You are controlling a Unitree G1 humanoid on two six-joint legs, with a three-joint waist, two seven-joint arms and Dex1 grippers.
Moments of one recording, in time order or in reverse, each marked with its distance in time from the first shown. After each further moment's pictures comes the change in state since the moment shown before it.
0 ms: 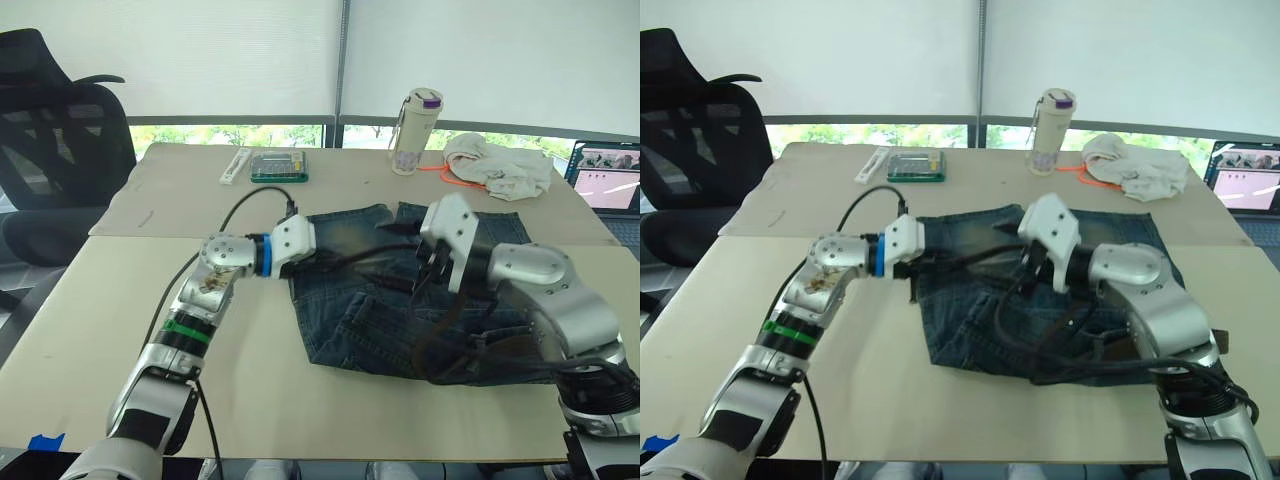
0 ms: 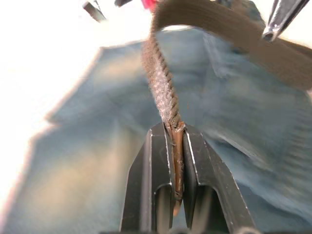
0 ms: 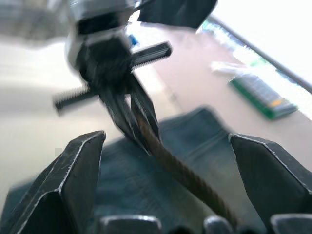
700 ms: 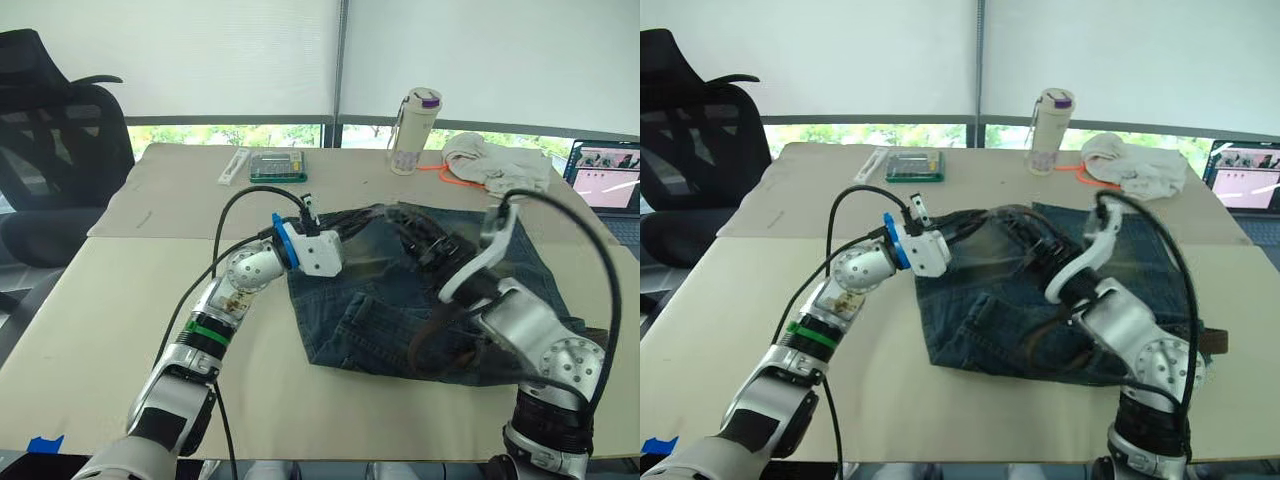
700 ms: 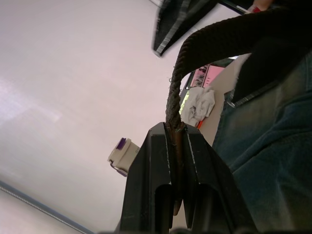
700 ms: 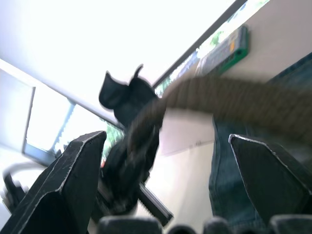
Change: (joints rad) left arm 0.033 -0.044 -0.034 0.064 0.369 -0.563 0.569; right arm 0.148 0.431 -0.382 -0.029 1.223 0.267 -1.204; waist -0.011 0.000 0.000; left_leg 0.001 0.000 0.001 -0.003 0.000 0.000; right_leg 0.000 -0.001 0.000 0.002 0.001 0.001
